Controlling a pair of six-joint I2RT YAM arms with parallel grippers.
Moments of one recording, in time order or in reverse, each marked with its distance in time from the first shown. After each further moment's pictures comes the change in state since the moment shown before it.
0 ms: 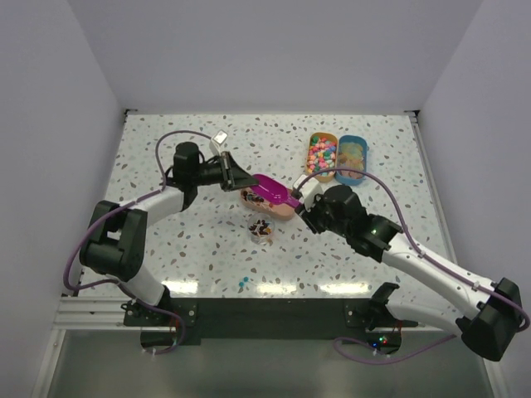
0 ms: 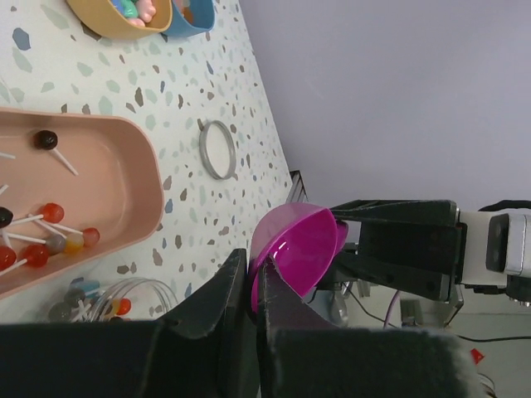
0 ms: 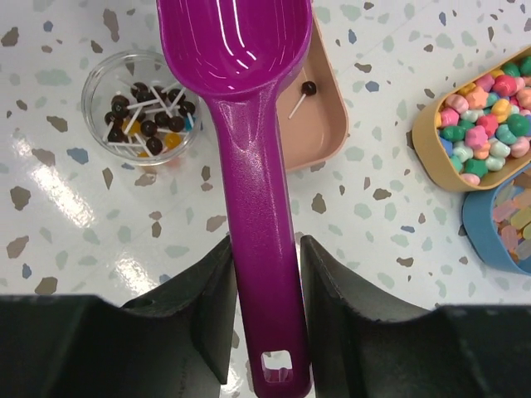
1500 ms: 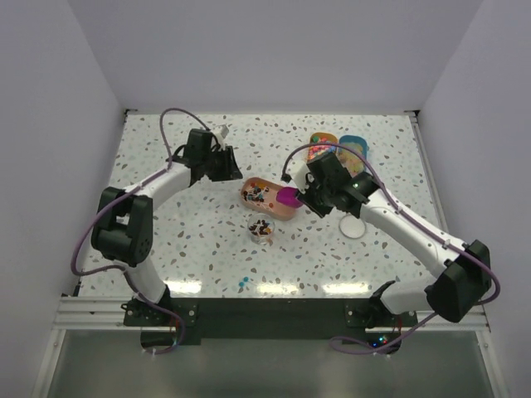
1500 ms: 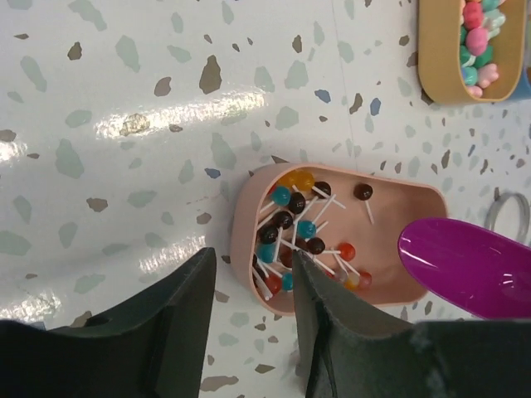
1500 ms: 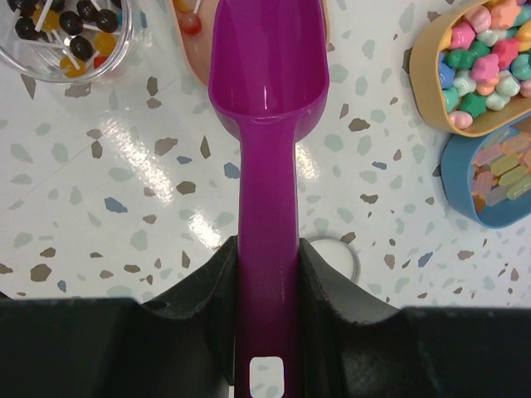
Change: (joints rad) left arm -0.003 0.104 0.290 -0.644 -0.634 0.557; right arm -0.112 0.312 0.384 -0.444 -0.017 -0.138
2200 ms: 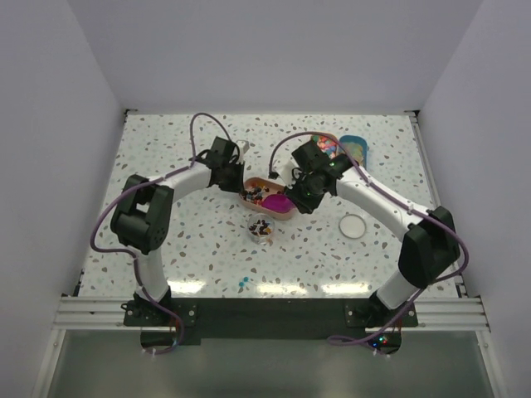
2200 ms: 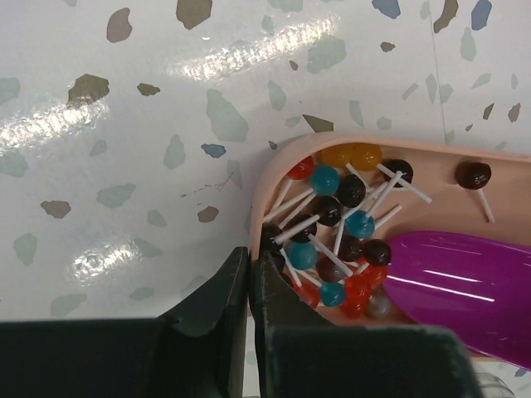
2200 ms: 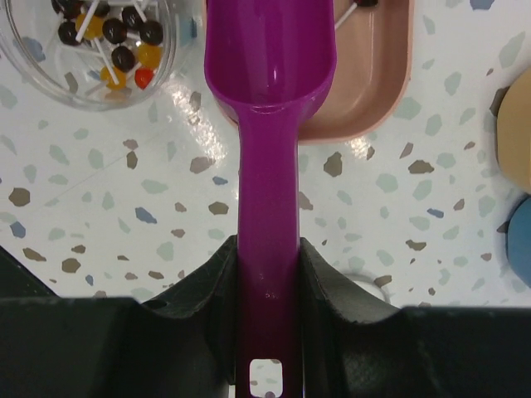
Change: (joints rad) left arm -0.127 0.177 0.096 -0.114 -0.153 0.160; right arm -0.043 0.273 0.168 -0.097 -0.173 -0.061
